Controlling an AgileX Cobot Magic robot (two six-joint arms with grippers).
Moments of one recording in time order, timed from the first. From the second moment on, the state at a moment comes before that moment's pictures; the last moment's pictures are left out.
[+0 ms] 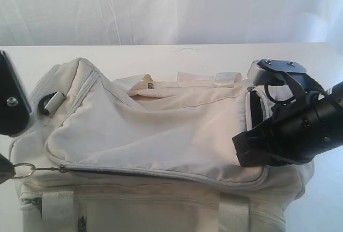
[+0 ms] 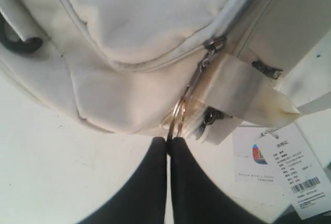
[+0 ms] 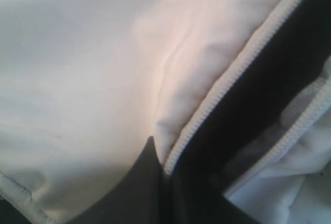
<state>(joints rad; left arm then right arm) -0.97 0.94 -0.87 0.39 1.26 -0.15 0.16 1.25 -0.76 0.60 0.83 -0.41</state>
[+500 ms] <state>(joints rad) -0.97 0.79 -0.77 0.53 1.24 -0.30 0.16 1.25 -0.76 0.59 0.83 -0.41</state>
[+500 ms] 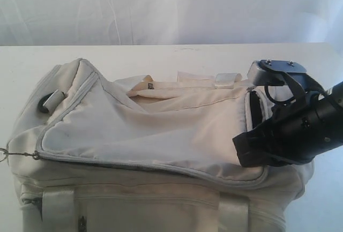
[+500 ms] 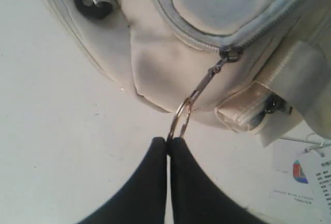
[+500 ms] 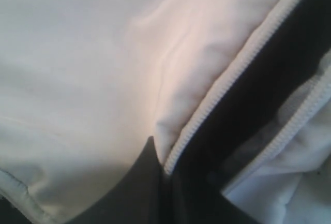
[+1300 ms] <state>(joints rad) -0.71 0.84 -0.76 0.11 1.04 0.01 0.16 1.03 -0.91 0.59 0.94 -0.41</state>
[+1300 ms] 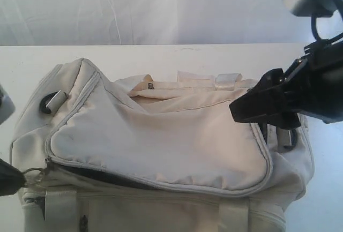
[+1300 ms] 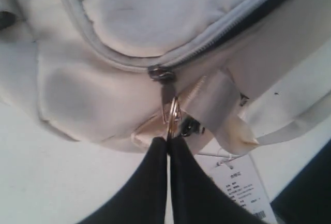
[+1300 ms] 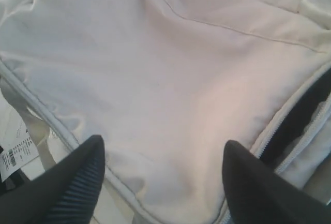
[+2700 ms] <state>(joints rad) -0.15 0.96 -0.92 -0.31 1.18 0.59 0.91 1.60 -1.24 0.13 0.67 -0.29</state>
